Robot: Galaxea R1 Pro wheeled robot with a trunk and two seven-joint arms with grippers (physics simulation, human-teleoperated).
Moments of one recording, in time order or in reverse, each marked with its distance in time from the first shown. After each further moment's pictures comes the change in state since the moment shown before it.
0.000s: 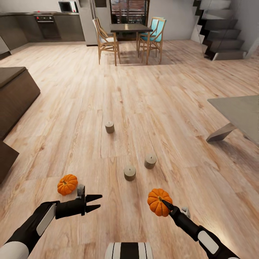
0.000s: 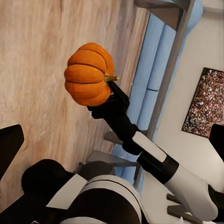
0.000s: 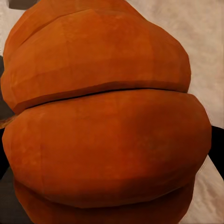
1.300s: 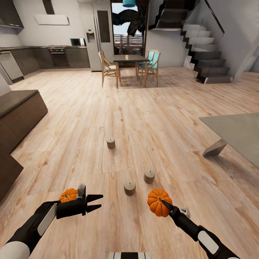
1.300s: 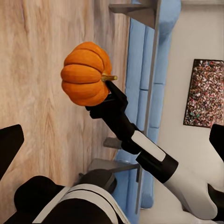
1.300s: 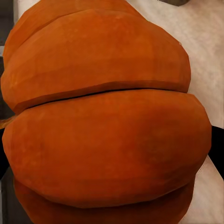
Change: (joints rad) left arm 0.000 -0.006 -0.004 -0.005 -0.001 -0.002 0.000; right arm 0.000 0.000 0.005 0.000 0.005 0.003 -0.001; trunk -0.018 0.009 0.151
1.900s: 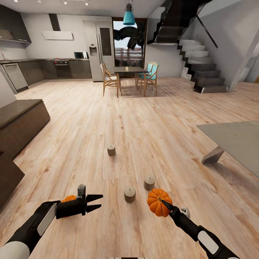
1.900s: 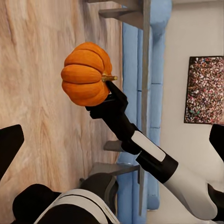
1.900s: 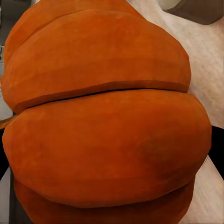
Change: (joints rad) left arm 0.000 0.001 0.001 0.000 0.000 0.000 -0.001; right arm 0.000 0.001 -0.001 0.000 0.000 -0.003 0.002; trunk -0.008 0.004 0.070
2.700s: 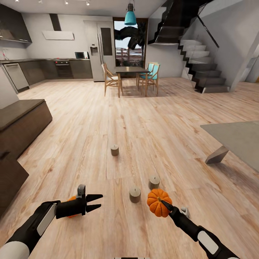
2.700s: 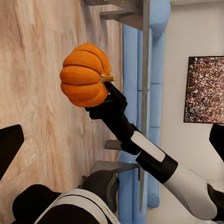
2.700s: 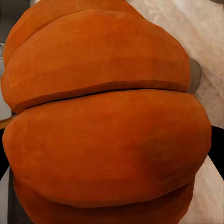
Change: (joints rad) left arm 0.000 0.002 0.000 -0.002 0.001 0.000 -0.002; right arm 0.000 0.000 0.006 0.001 0.002 -0.001 -0.001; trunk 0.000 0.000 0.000
